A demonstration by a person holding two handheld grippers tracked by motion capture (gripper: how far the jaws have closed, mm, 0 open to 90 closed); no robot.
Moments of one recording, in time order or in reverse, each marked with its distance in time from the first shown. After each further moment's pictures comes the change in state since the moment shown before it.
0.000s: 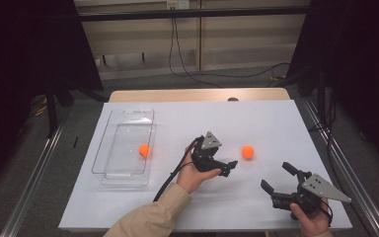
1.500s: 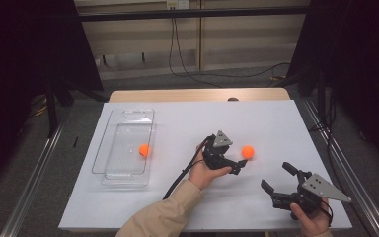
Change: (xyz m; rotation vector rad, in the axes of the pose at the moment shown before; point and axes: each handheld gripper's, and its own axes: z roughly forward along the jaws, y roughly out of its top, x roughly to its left) left arm -0.005 0.006 0.032 -0.004 -0.023 -0.002; right arm -0.001 0.000 0.000 0.000 0.001 -0.001
